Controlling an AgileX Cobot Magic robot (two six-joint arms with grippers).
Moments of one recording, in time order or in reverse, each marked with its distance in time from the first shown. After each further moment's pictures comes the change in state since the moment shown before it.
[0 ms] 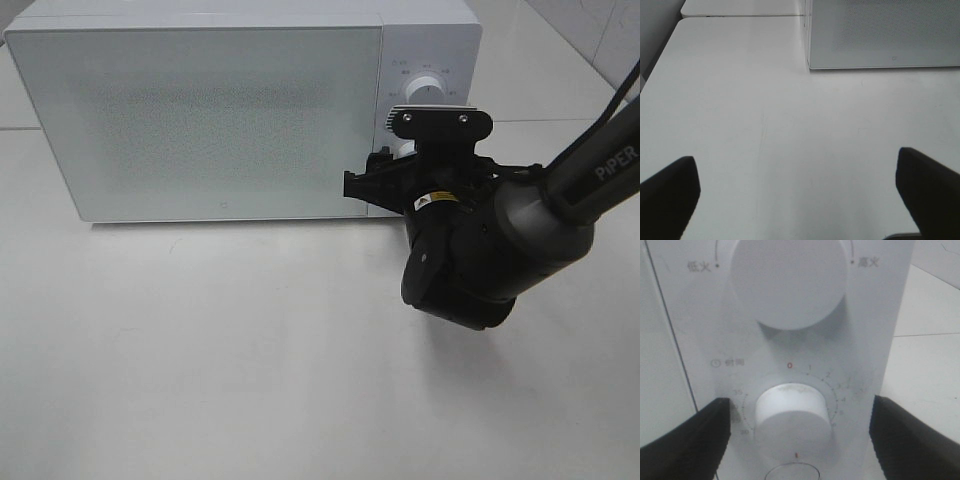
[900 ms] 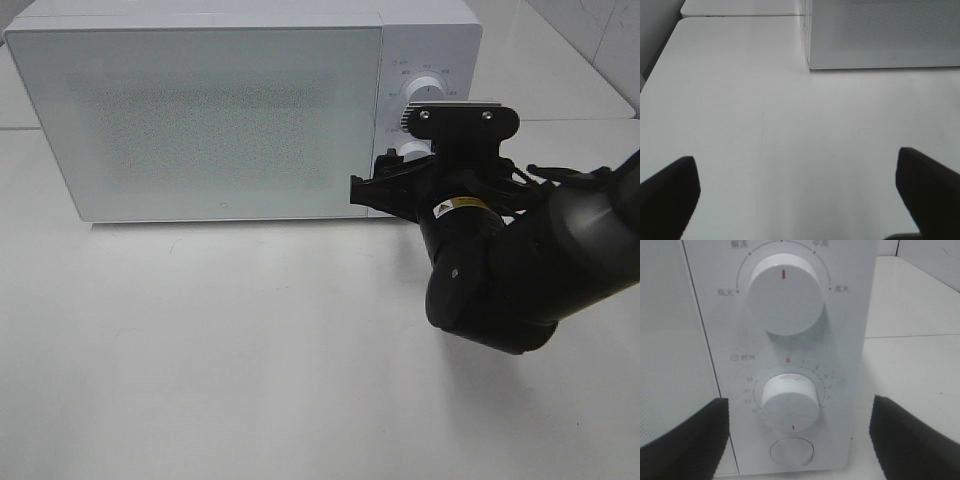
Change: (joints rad) left arm 0.000 0.000 0.000 0.000 0.000 0.000; right arm 0.067 -0.135 0.131 0.032 0.005 -0.009
